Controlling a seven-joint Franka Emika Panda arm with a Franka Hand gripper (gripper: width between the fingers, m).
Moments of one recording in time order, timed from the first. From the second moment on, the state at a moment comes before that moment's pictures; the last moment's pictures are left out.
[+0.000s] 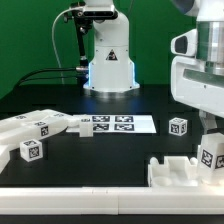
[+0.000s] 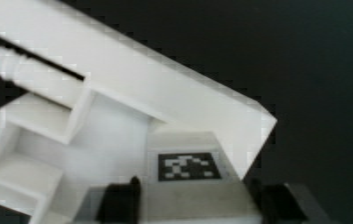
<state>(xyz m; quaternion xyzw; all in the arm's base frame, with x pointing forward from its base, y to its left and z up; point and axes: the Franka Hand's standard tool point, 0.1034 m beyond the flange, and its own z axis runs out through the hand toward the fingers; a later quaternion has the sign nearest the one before) 0.654 0.127 0.086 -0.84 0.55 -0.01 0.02</state>
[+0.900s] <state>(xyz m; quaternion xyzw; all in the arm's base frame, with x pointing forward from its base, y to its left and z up) 0.658 0.114 0.093 -0.98 0.21 -0.02 0.01</state>
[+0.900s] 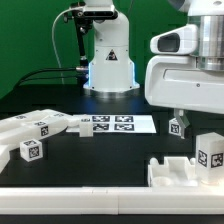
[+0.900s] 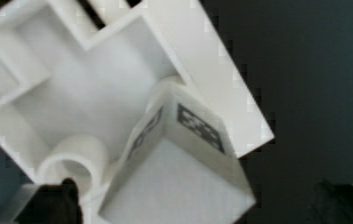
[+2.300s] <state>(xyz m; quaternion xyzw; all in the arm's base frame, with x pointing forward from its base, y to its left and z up) 0.656 0.114 0.089 -0.90 0.44 -0.02 -0.01</state>
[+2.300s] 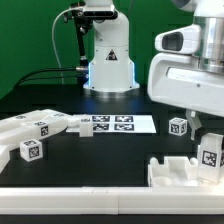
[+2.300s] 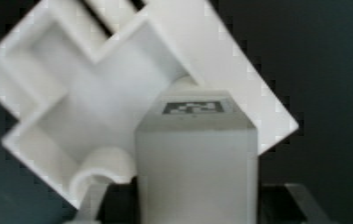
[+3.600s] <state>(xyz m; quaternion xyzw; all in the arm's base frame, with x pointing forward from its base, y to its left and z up) 0.658 0.120 0.087 -1.00 0.04 -0.02 -0.02</state>
